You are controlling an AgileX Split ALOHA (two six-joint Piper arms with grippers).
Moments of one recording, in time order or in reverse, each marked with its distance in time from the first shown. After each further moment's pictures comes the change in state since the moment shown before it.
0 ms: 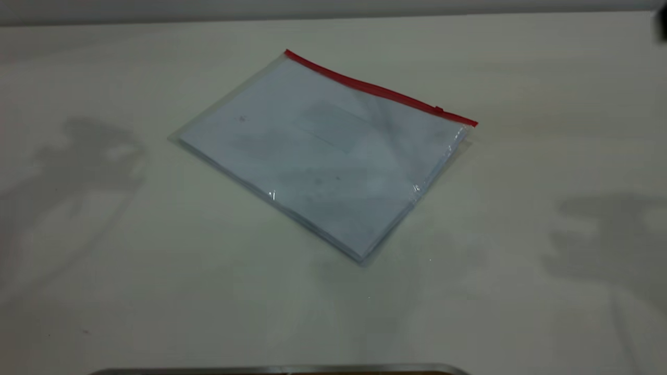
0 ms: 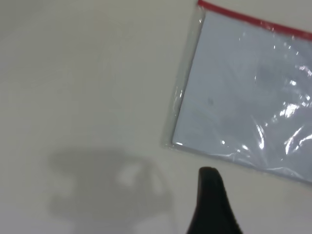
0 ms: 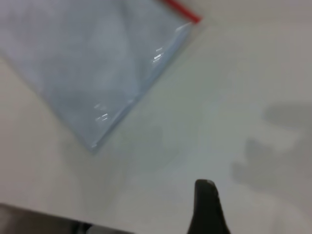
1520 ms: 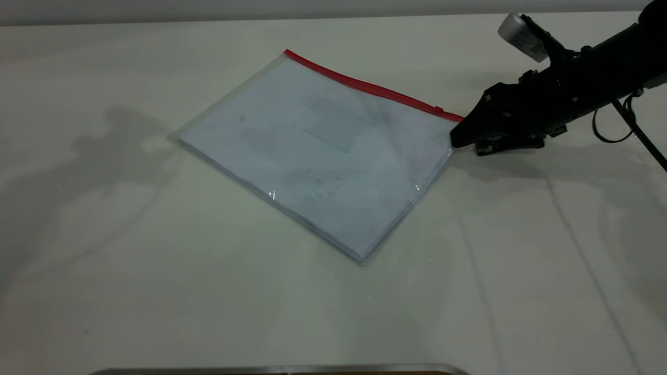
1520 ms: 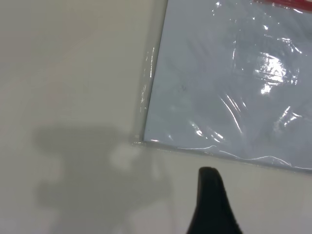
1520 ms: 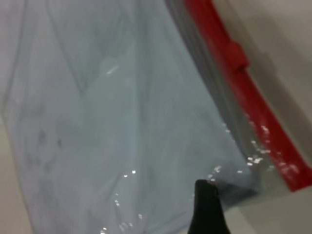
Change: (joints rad) left arm -0.068 0.110 -0.018 -0.035 -0.006 0.045; right arm 0.000 1.115 -0.621 0.764 0.132 -0.963
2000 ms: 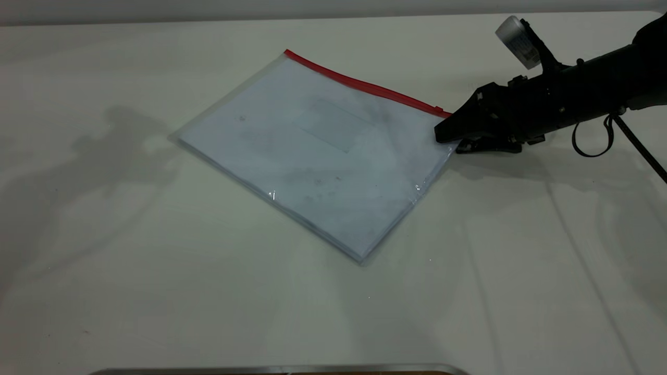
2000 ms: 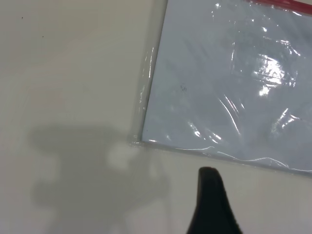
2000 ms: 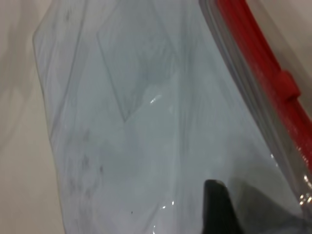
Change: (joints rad) left arm 0.000 0.000 0.000 -0.003 0.000 -0.013; right arm 0.000 0.062 -0.006 0.181 0.110 -0.138
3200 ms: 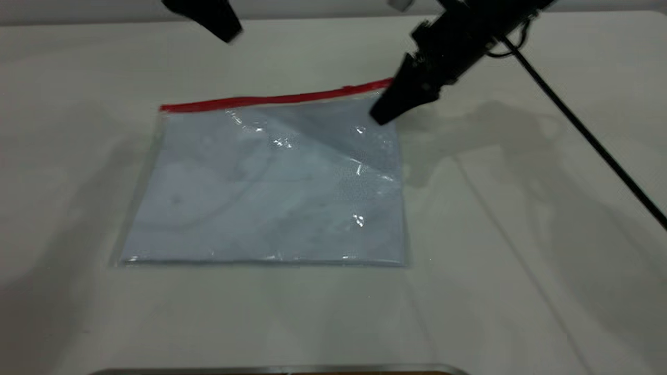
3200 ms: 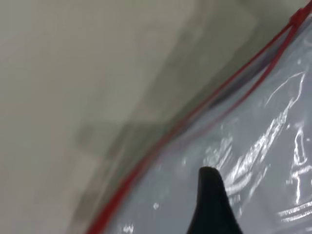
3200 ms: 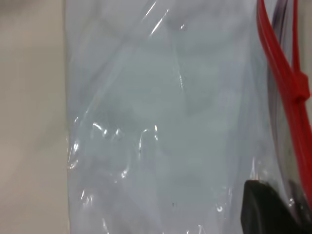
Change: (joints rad) left arm -0.225 0.358 -0.236 -0.001 0.014 0.457; right arm 0.240 0.006 -0.487 -0.594 0.203 -0.008
